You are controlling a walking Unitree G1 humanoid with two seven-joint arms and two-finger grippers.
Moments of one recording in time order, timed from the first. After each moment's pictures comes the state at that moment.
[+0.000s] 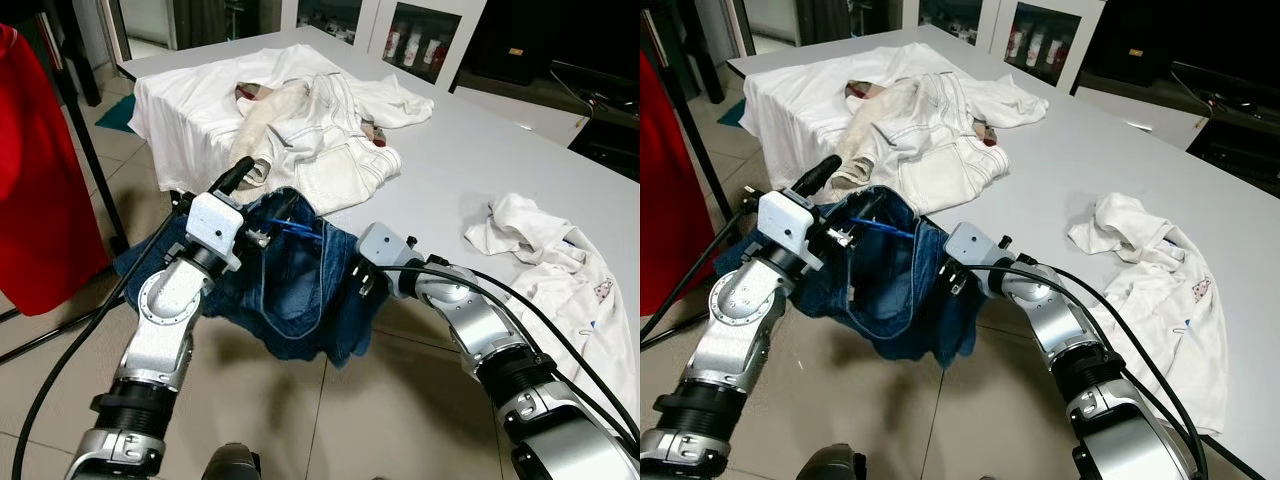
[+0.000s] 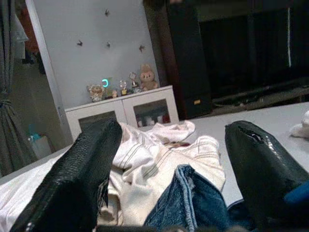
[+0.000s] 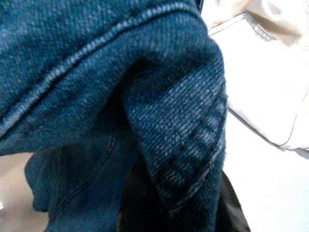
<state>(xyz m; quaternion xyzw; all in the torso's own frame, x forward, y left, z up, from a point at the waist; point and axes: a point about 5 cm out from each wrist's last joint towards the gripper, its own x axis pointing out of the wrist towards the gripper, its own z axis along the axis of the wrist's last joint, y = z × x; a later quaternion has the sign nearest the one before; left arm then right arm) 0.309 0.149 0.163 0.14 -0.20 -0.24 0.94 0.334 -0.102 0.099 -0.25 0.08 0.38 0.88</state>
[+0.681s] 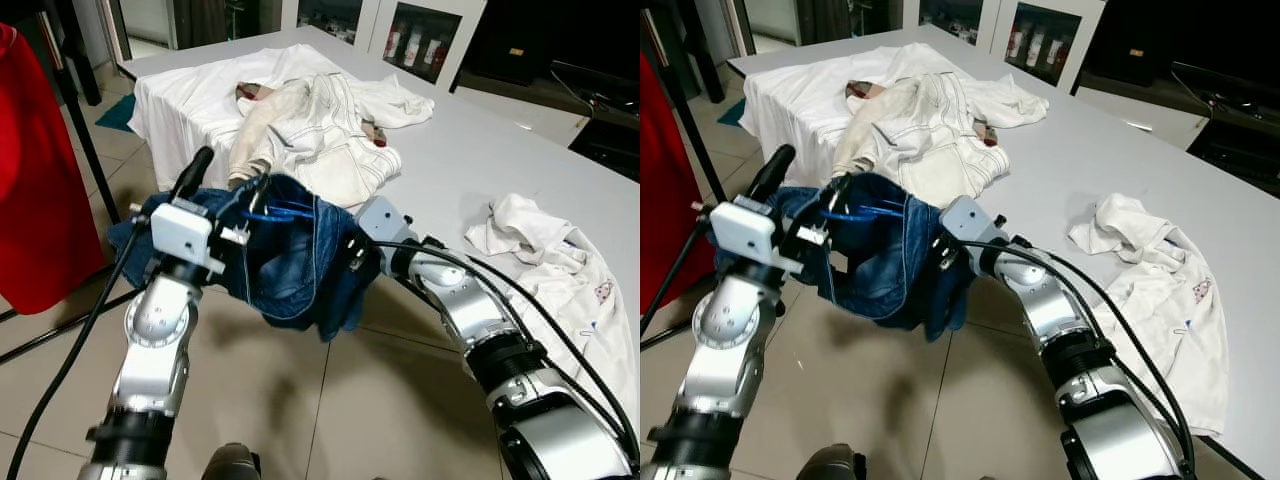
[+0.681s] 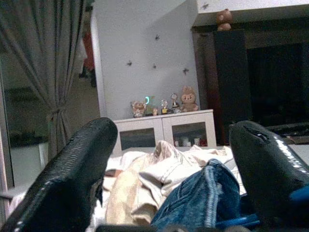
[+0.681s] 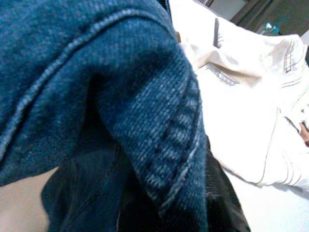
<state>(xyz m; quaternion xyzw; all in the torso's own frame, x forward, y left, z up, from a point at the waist) 0.286 0.163 0.168 0.09 -0.26 -0.14 0.95 0.346 -0.091 0.120 -0.20 0.03 0.36 0.91</state>
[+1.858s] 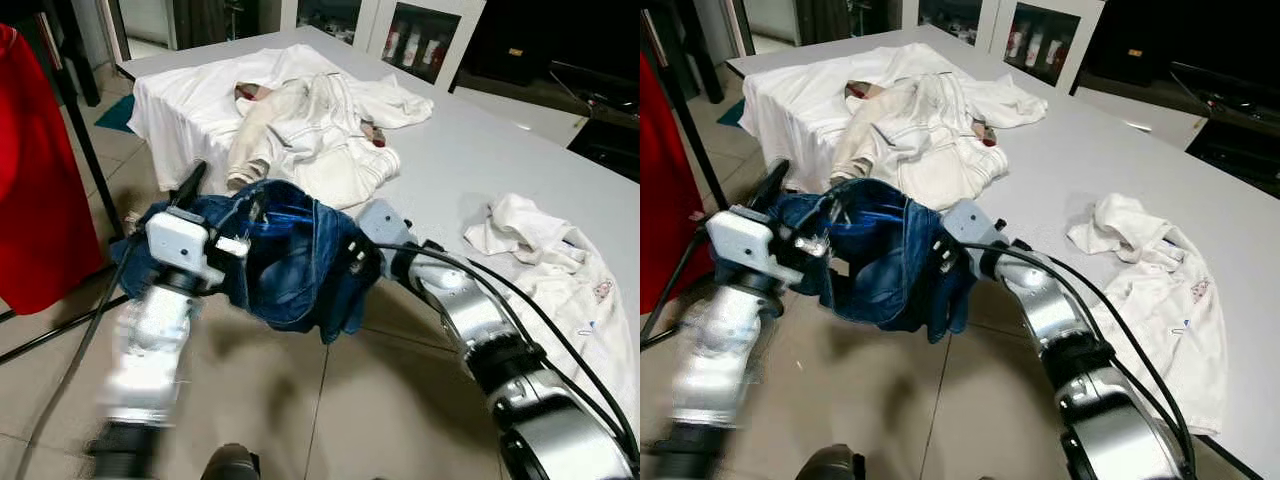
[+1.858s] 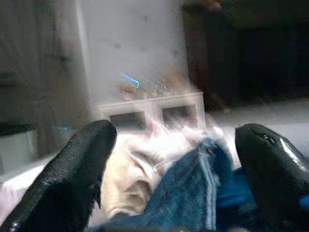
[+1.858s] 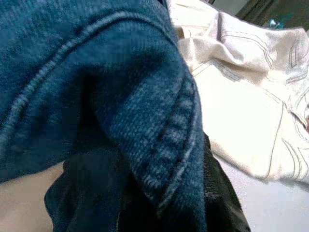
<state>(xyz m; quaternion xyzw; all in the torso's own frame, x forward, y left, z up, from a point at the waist) 0.283 0.184 0.158 0.18 -0.17 -0.23 0.94 0.337 -0.097 0.114 -0.19 0.02 0.39 0.90</state>
